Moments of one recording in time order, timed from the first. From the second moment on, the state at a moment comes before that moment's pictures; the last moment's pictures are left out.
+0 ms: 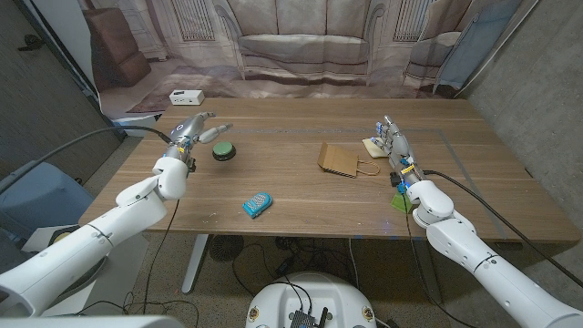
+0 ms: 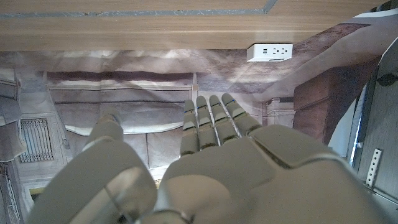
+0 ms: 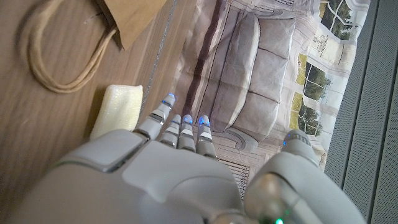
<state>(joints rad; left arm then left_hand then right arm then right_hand) 0.97 0.91 0.40 -1.77 0.31 0.28 0.43 0.34 0.02 0.35 -0.14 0.19 0.39 0.07 0.22 0.18 0.37 0.02 0.26 0.20 0.31 0.02 0.20 0.17 0.21 0.04 0.24 0.18 -1.05 -0.56 -0.34 -1.55 0.58 0.31 -0.12 0.22 -0.06 0.18 -0.10 0.26 0.18 0.06 0.19 0.18 0.13 0.11 0.19 0.18 0.04 0.05 0.20 0.20 0.28 -0.01 0.18 0.17</state>
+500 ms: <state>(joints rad) 0.93 0.96 0.45 -1.83 0.33 0.40 0.31 0.34 0.02 0.35 -0.14 0.19 0.40 0.08 0.22 0.18 0.38 0.02 0.26 0.20 0.33 0.03 0.20 0.17 0.22 0.04 0.24 0.18 -1.06 -0.57 -0.34 -1.56 0.58 0.31 -0.12 0.22 -0.05 0.18 -0.10 0.26 0.19 0.06 0.19 0.18 0.13 0.11 0.19 0.18 0.04 0.05 0.20 0.20 0.27 0.00 0.18 0.17</state>
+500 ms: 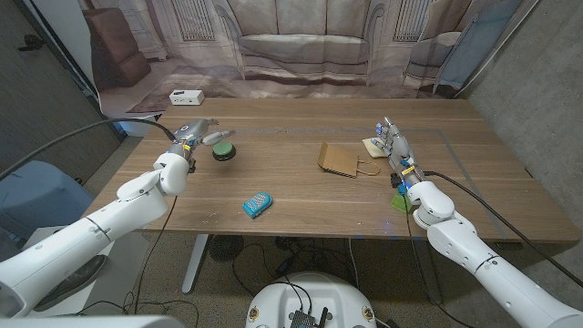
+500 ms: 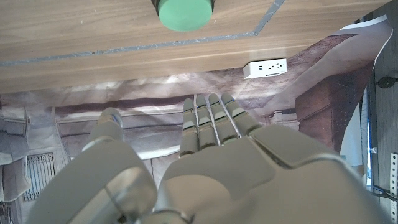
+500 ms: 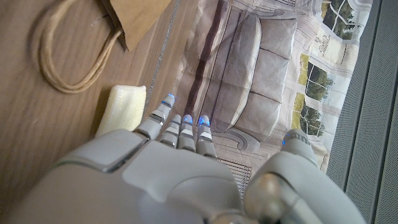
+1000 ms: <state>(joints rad) 0.90 0.99 0.50 -1.84 0.36 0.47 0.25 0.33 0.02 0.34 -0.13 0.18 0.40 0.07 0.22 0.18 0.38 0.02 0.26 0.20 0.33 0.03 0.20 0.17 0.22 0.05 0.24 0.18 -1.06 -0.57 -0.34 -1.57 0.58 0.31 -0.13 0.22 -0.05 0.18 -0.10 0.26 0.19 0.06 0.19 0.18 0.13 0.11 0.19 0.18 0.04 0.05 0.20 0.20 0.27 0.00 0.18 0.17</state>
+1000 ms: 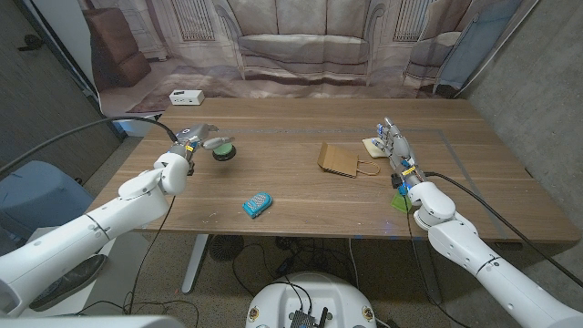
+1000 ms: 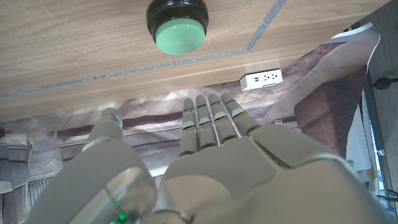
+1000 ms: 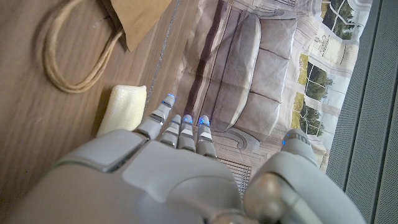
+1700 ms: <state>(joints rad) 0.86 0.98 0.55 -1.81 0.38 0.45 0.15 0.33 0.02 0.34 -0.13 0.18 0.41 0.05 0.21 0.18 0.38 0.01 0.25 0.20 0.34 0.03 0.20 0.17 0.26 0.08 0.24 0.18 -1.09 -0.59 -0.33 -1.60 0.58 0.30 -0.14 0.22 -0.05 0.18 -0.10 0.26 0.19 0.06 0.19 0.18 0.13 0.11 0.19 0.18 0.04 0.05 0.20 0.20 0.27 0.00 0.18 0.17</state>
